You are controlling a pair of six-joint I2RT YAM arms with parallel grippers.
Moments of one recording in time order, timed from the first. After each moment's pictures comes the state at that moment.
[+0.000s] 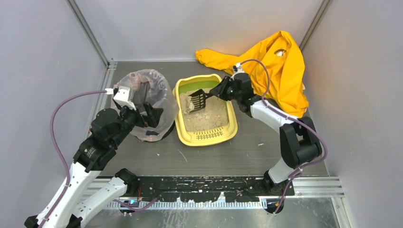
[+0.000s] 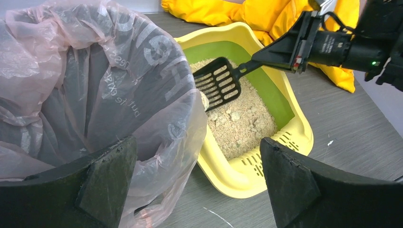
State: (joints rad) left arm -0.56 0.65 0.96 -0.49 -0.13 -0.26; right arm 0.40 1.62 1.04 0.16 -0.23 0.74
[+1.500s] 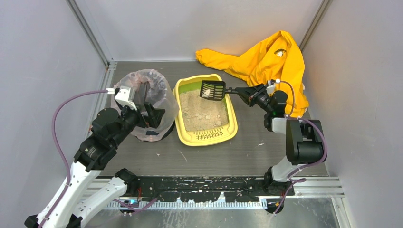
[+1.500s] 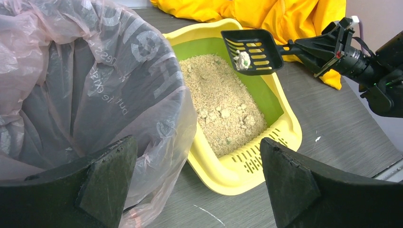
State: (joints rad) left arm -0.56 0.66 0.96 -0.49 -0.09 -0.30; right arm -0.02 1.59 0.61 0.98 -0.72 1.44
